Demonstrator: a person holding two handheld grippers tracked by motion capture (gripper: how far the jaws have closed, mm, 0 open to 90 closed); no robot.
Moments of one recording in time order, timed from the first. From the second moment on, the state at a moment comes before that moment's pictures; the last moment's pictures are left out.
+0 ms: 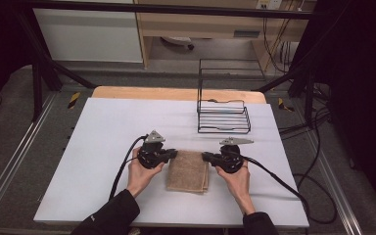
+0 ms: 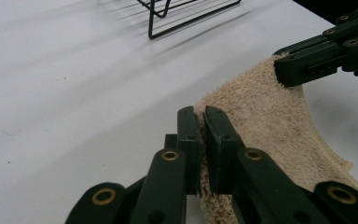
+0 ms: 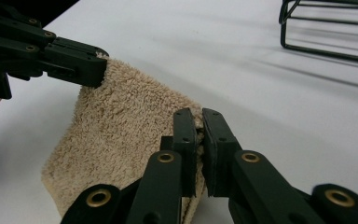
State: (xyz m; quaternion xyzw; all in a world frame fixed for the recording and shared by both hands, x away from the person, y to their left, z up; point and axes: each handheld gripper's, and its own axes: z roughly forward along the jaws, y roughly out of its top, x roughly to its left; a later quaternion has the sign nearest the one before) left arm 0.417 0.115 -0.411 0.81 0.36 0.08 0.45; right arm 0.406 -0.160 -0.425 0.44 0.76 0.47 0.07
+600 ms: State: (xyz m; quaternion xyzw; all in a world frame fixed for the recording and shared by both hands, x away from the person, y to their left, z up) left arm 0.404 0.112 -0.387 0.80 0.35 0.09 0.48; right arm 0.394 -0.170 -0.398 0.42 0.75 0.50 0.10
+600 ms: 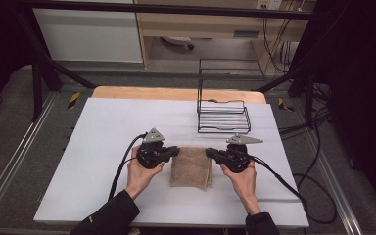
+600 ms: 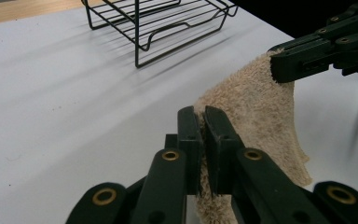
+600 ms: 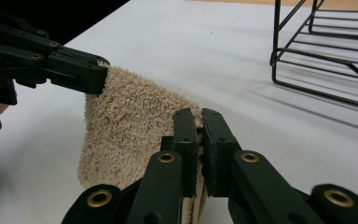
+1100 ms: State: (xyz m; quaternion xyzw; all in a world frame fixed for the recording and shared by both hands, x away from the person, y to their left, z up) left arm 0.396 0.111 -0.373 0.79 0.34 0.11 0.50; right arm 0.386 -0.175 -0.381 0.40 0.75 0.51 0.13
